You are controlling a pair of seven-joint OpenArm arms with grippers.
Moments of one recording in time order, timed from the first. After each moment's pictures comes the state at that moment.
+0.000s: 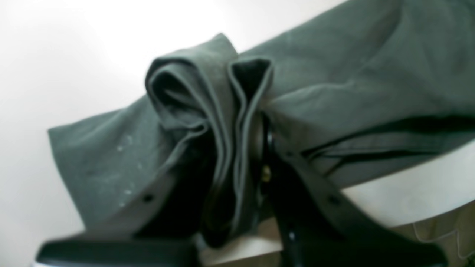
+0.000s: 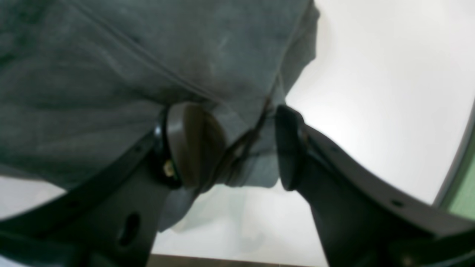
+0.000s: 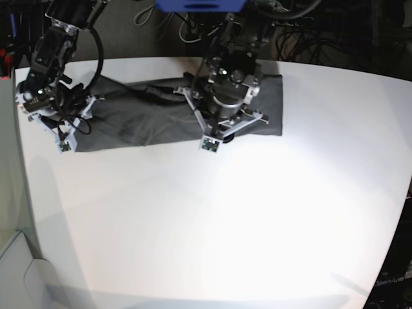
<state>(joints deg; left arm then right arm) 9.6 7.8 22.1 103.5 14.8 0.8 62.2 -4.6 2.4 29.7 98.9 0.7 40.0 -64.0</state>
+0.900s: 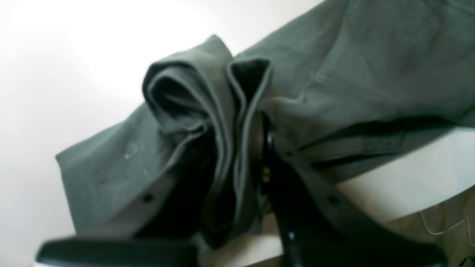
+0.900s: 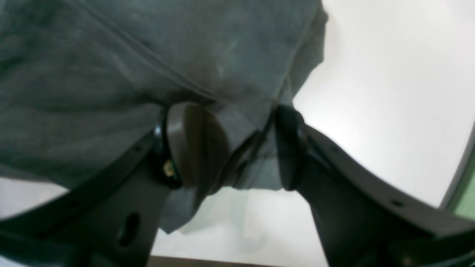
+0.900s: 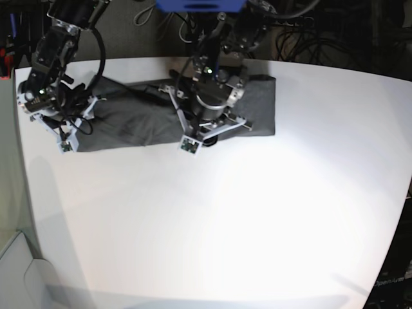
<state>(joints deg) 7.3 7.7 28.0 102.7 14.8 0.9 62.0 -4.5 1.8 29.7 98.9 0.7 39.9 -63.8</state>
